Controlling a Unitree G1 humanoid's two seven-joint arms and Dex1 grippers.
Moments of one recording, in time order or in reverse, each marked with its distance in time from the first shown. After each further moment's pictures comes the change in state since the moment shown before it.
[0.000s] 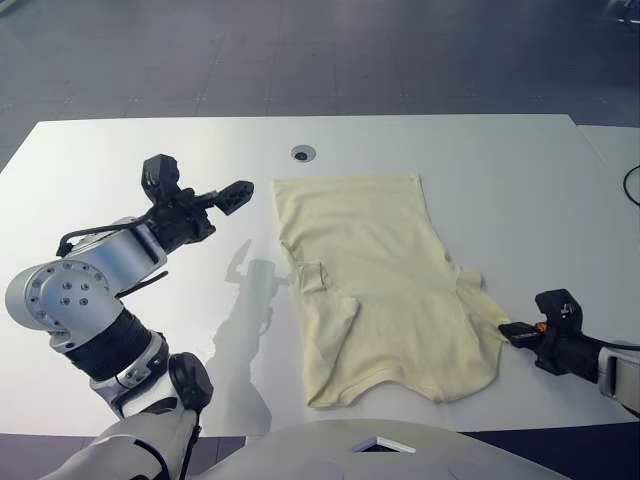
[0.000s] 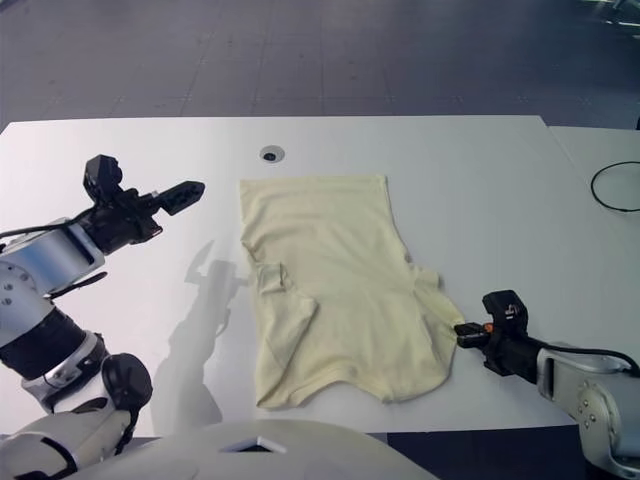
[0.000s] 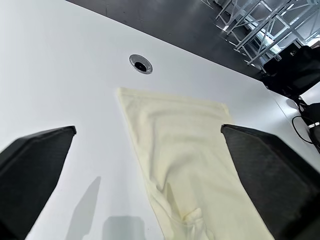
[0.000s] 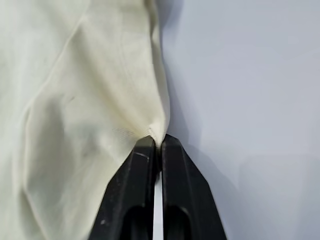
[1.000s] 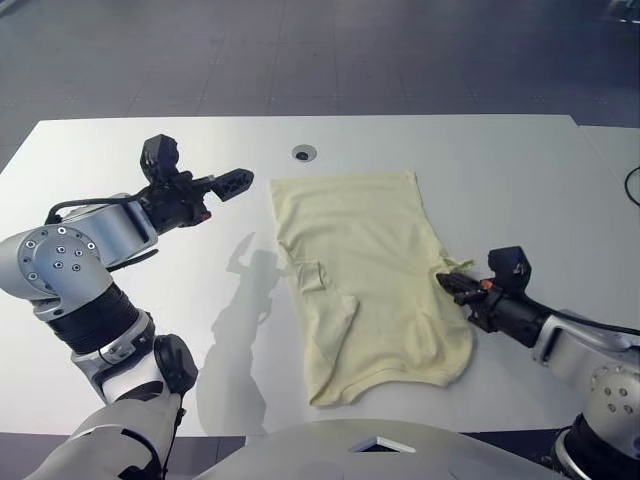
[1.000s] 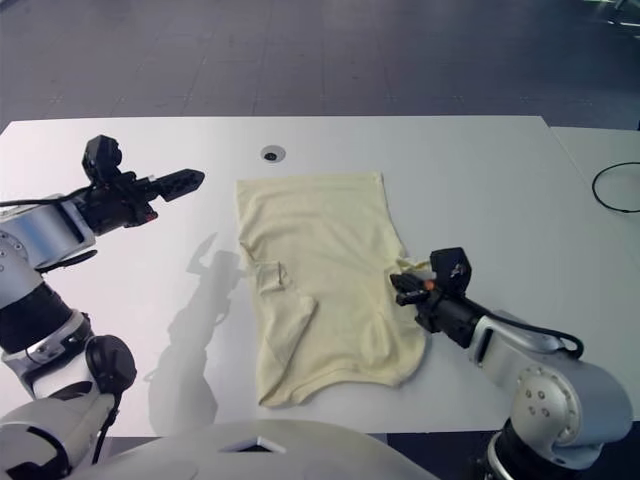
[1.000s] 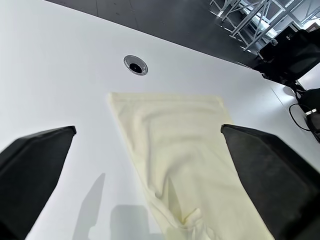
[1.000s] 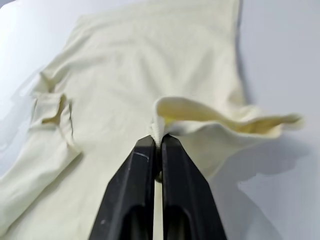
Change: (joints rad) left arm -0.102 0.095 -0.070 0.134 0.115 0.000 -0.139; right arm -0.235 0.404 -0.023 -0.281 0.116 0.227 -0.145
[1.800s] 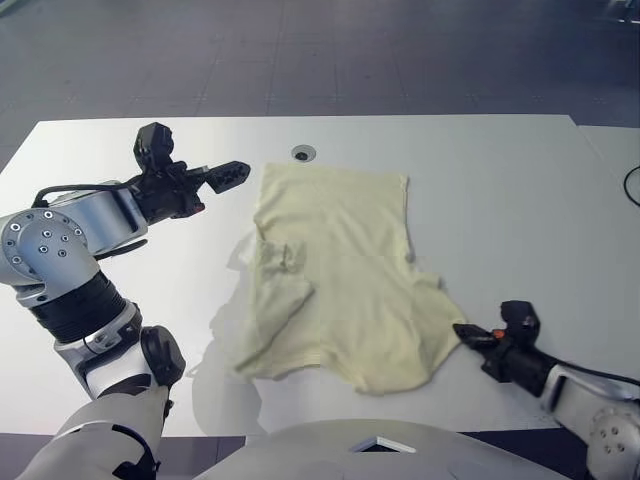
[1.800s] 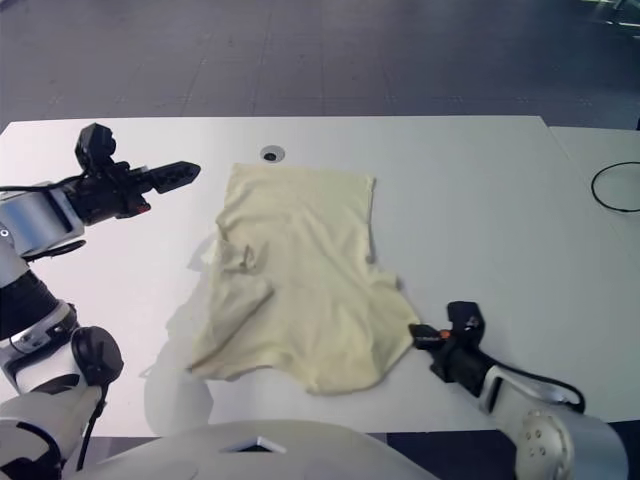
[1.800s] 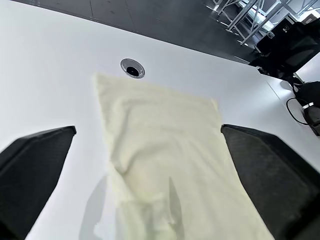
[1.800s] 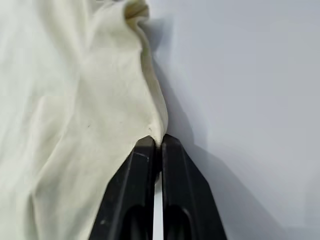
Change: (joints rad) left arm -0.045 0.082 -0.029 0.069 -0.013 0.000 -0.045; right arm 0.228 -0.029 -0.051 0.128 -0.132 -0.133 0.076
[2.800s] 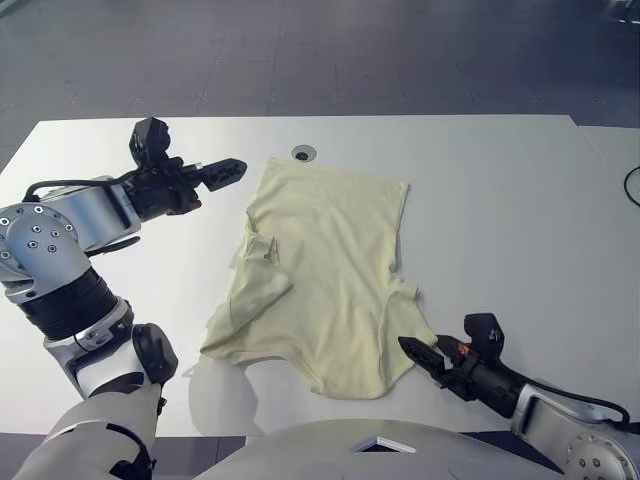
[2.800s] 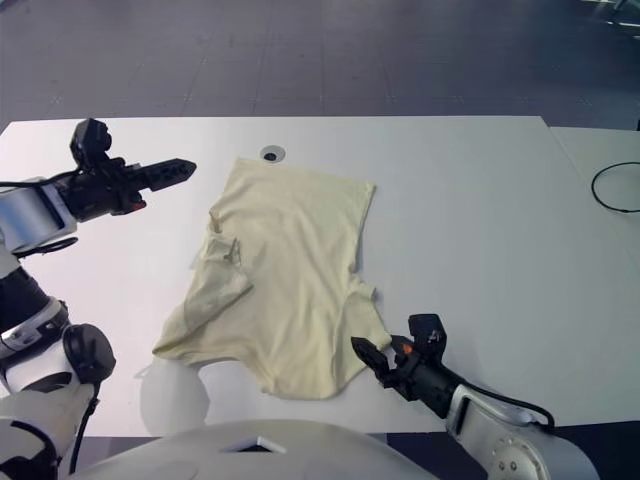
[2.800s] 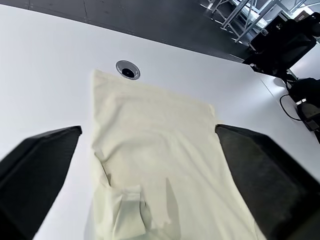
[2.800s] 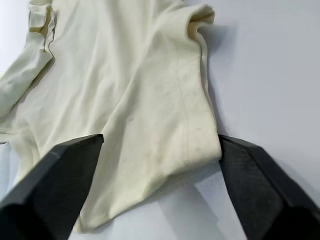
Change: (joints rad) left arm -0.015 0.040 -0.009 0.028 -0.025 0.000 -0.030; right arm 0.110 0.225 0.126 -0.249 0.033 0.106 0.006
